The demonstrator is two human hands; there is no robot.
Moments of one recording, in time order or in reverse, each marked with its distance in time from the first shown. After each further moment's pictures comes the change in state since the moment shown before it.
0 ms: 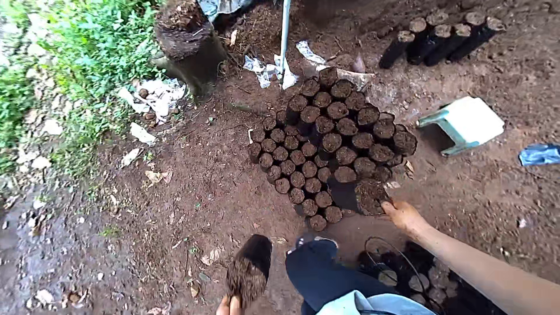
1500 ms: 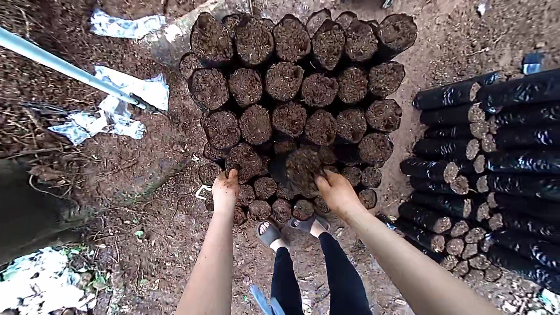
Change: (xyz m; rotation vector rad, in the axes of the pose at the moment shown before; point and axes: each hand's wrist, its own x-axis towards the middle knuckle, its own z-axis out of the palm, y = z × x) left_hand 0.540 0.347 0.358 0.856 -0.689 0.472; right_hand 0.233 -0.211 0.183 0.694 0.287 0.415
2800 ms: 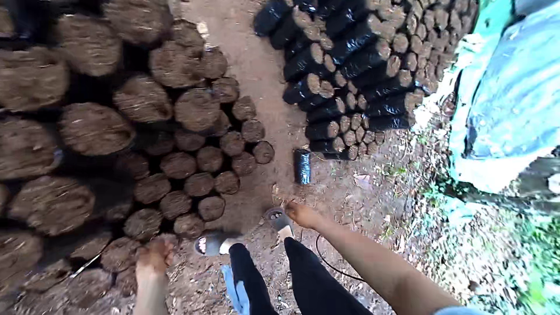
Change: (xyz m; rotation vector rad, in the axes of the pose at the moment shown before) left_hand -0.065 -0.092 0.137 0.075 -0.261 -0.014; right_hand -0.088 0.394 0.001 -0.003 -0.197 0.394
